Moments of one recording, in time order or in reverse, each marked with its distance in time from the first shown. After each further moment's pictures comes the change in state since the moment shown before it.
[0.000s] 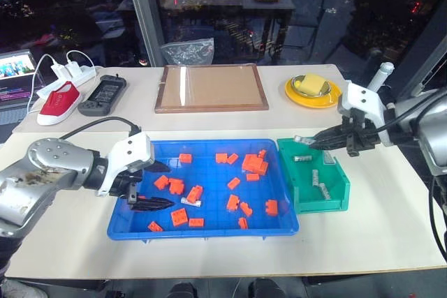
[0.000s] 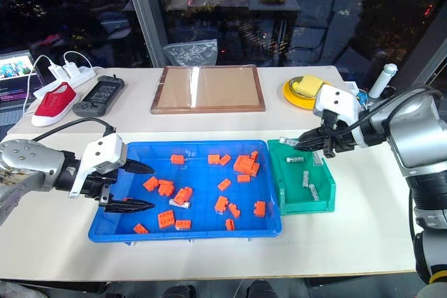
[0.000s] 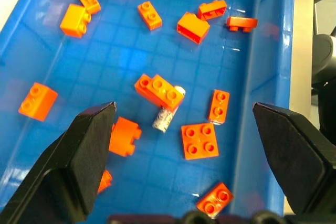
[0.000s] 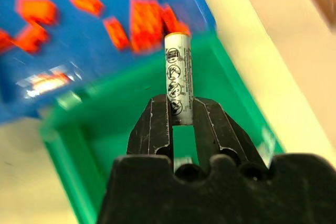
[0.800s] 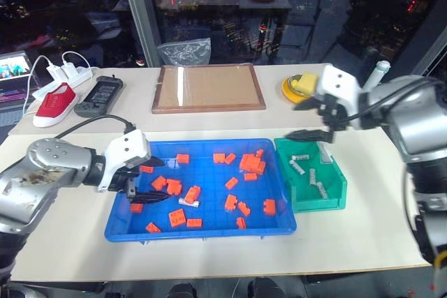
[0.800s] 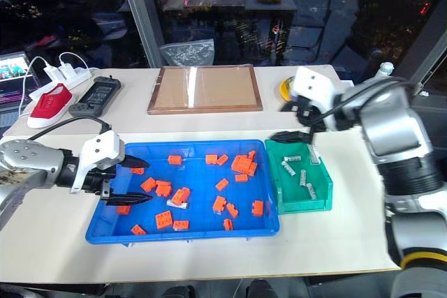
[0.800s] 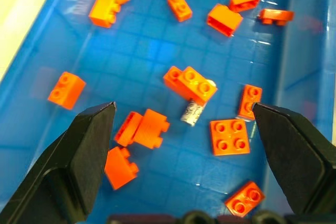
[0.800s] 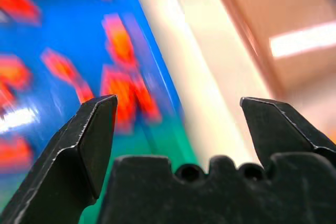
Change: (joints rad) left arm 0.105 0.001 0.093 0.033 0.059 -0.033 0.042; right arm -0.200 0.263 0.022 -0.119 0.037 -0.040 -0.050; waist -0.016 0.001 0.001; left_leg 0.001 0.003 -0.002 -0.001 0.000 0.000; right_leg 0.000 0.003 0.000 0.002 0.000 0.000
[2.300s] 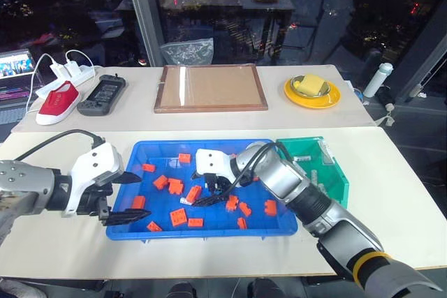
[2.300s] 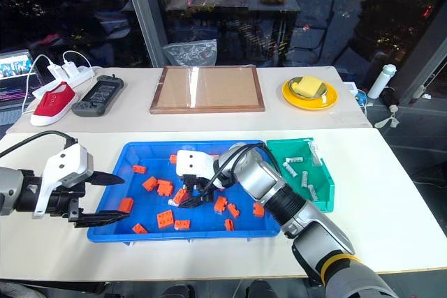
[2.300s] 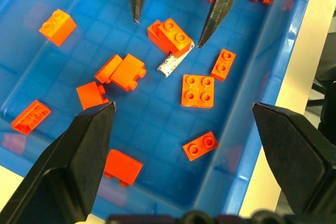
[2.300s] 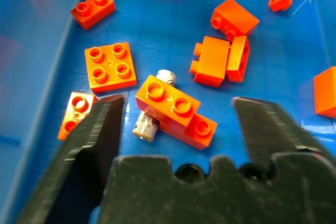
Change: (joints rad) left arm 0.277 0.070 0.286 -0.159 -0.129 0.118 0.013; right arm 0.086 0.524 0.399 0.248 -0.175 -0.151 -0.139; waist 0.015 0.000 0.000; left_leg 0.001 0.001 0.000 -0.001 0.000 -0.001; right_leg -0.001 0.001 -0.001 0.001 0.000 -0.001
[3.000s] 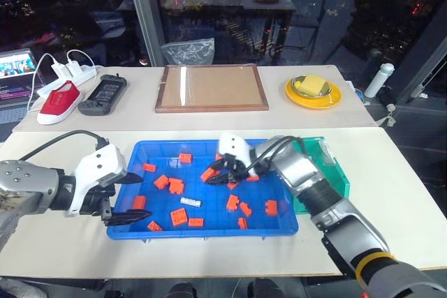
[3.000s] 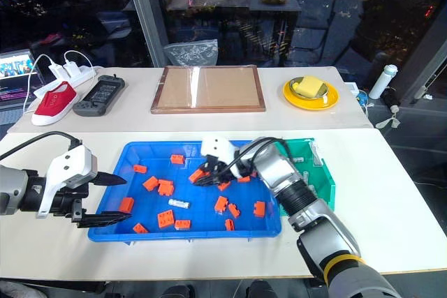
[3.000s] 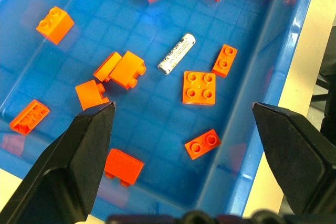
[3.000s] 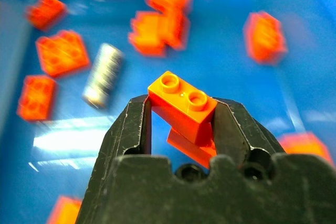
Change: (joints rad) left arm -0.014 0.000 -0.038 0.008 0.029 -0.033 0.001; right arm -0.008 -0.127 -0.200 0.179 0.046 -0.080 0.037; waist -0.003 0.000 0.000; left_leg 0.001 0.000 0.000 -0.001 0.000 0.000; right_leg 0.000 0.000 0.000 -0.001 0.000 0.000
